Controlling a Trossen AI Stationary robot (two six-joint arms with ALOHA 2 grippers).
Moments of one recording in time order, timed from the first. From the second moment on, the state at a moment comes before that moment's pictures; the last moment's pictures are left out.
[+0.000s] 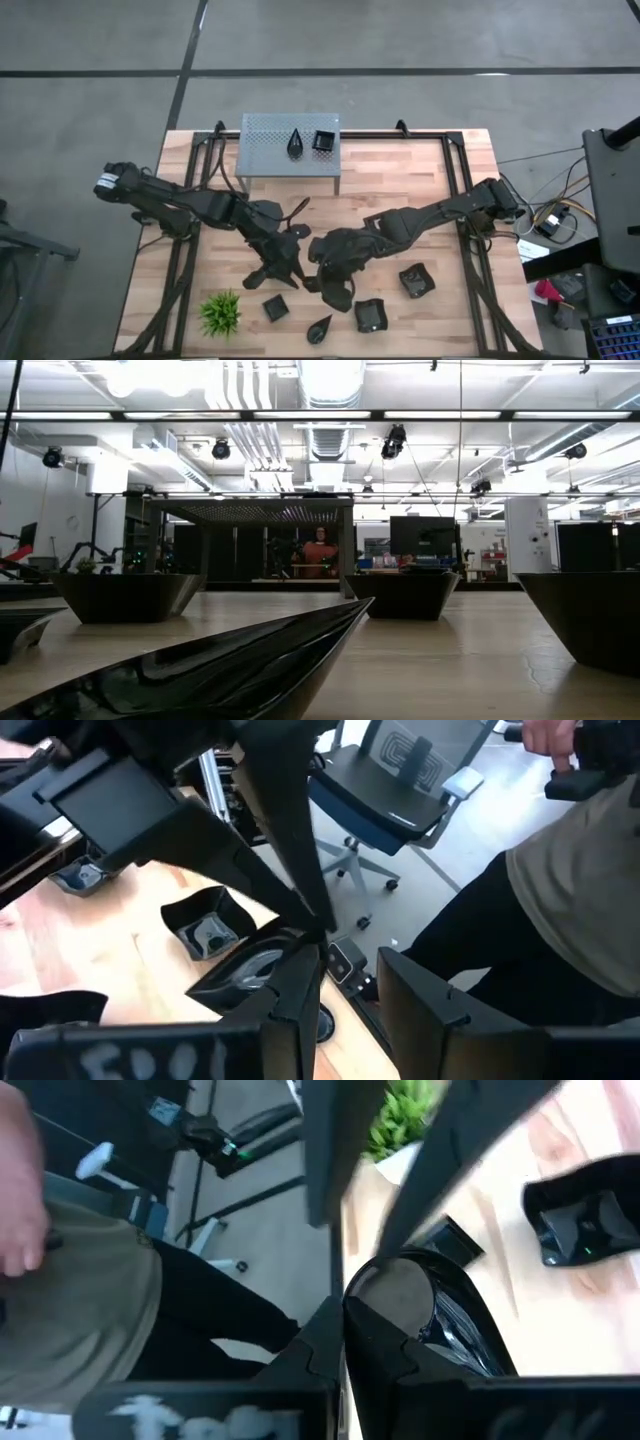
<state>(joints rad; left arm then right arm) -0.26 1.38 1.24 -0.32 0.50 -0.08 0.33 1.86 1.79 -0.56 -0.22 0.70</state>
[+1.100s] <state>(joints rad) -0.26 1.38 1.24 -0.35 0.54 -0.04 0.33 1.86 1.79 -0.49 -0.24 0.68</state>
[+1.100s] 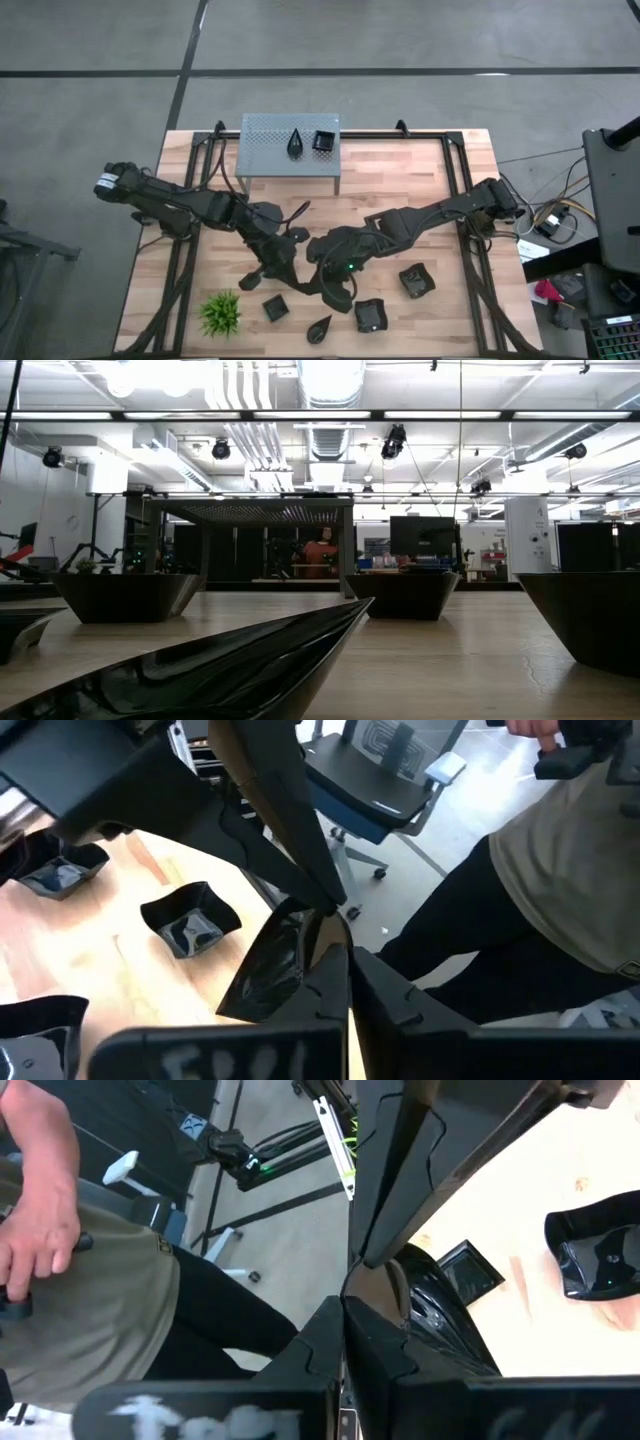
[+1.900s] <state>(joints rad) -0.26 1.37 1.24 -0.42 0.51 -0.07 0.29 1.86 1.79 -0.49 -0.19 0.78</state>
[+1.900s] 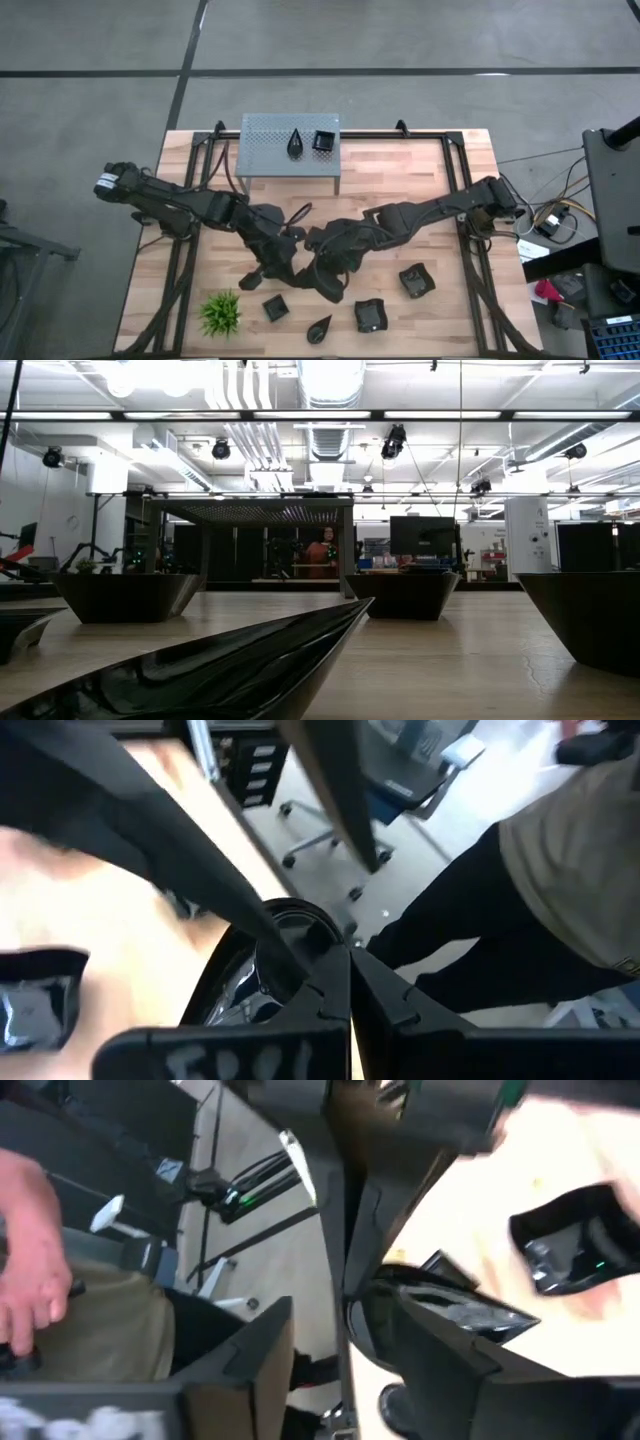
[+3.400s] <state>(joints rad) 0.18 1.43 1.24 -0.71 -0.51 0.75 0.28 1.74 1.79 -0.57 -0.03 0.56</state>
